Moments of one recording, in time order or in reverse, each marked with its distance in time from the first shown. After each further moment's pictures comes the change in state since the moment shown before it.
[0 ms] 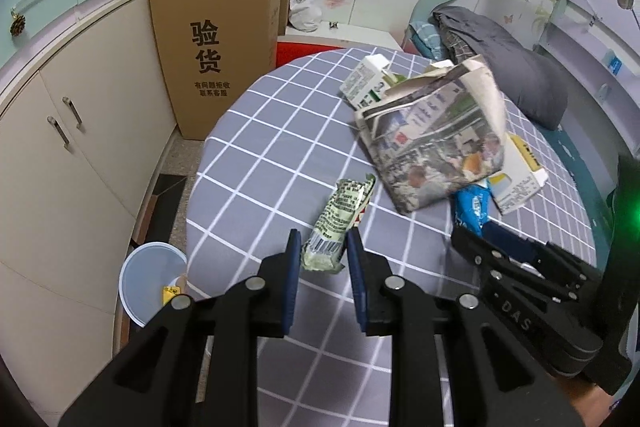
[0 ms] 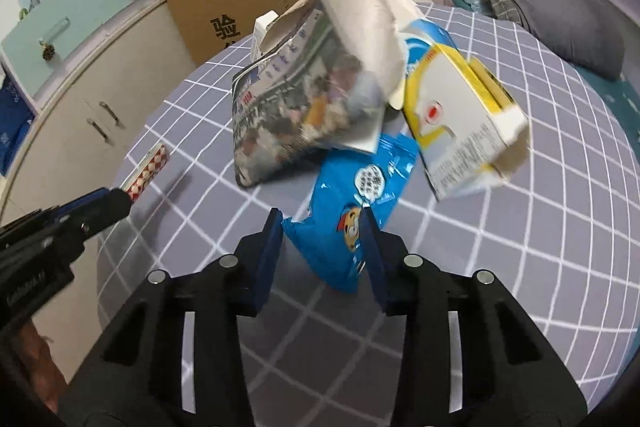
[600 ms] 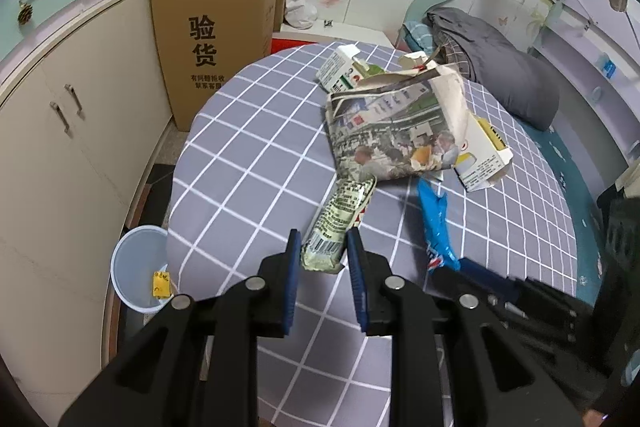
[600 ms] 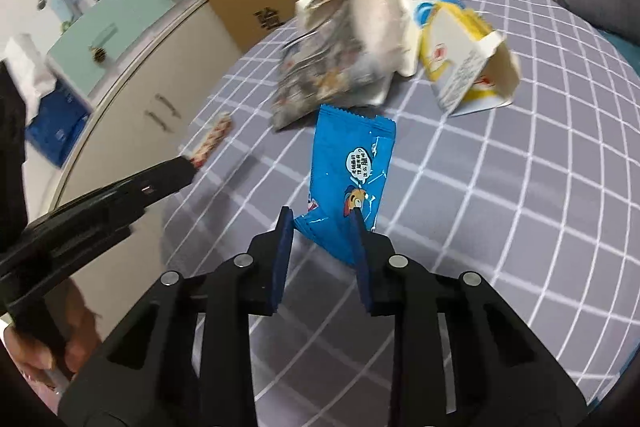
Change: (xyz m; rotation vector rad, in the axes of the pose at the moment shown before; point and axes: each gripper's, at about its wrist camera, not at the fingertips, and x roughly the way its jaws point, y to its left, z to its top) left arm -0.024 -0.021 -0.027 -0.026 0.010 -0.015; right arm -0.041 -0.004 -0.039 0.031 0.048 0.223
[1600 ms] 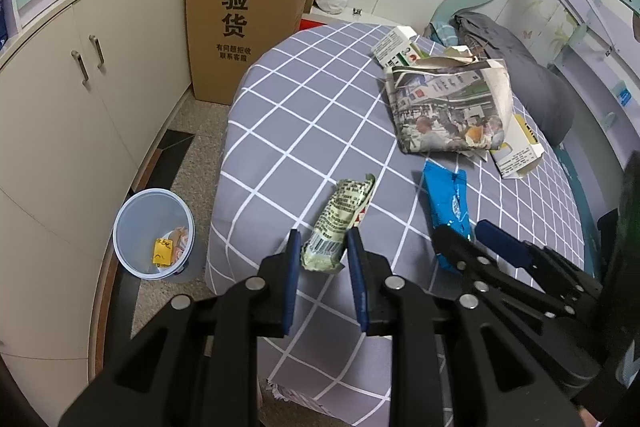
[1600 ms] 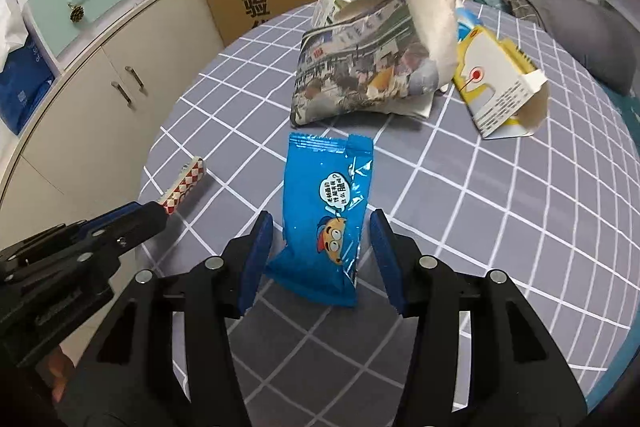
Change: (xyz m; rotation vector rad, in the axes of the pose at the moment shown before) left arm 0.003 0.049 -0.026 -0.112 0.039 0.006; right arm 0.037 0.047 0.005 -0.114 0.005 -0.209
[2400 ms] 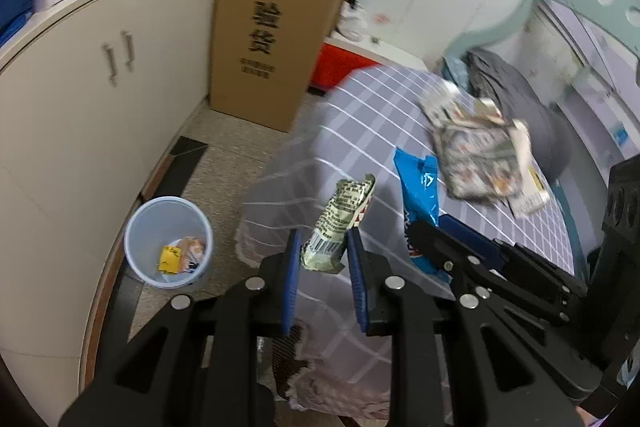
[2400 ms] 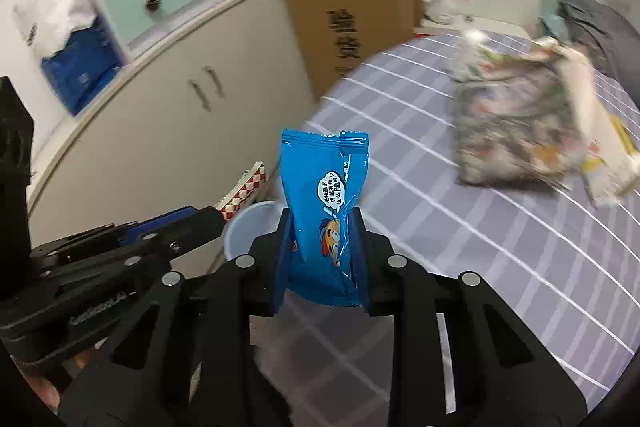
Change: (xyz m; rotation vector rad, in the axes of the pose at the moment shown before) left arm -0.038 0.080 0.010 -0.109 -0.084 -0.017; right arm -0.002 0.098 0.023 -0.134 -0.066 0.226
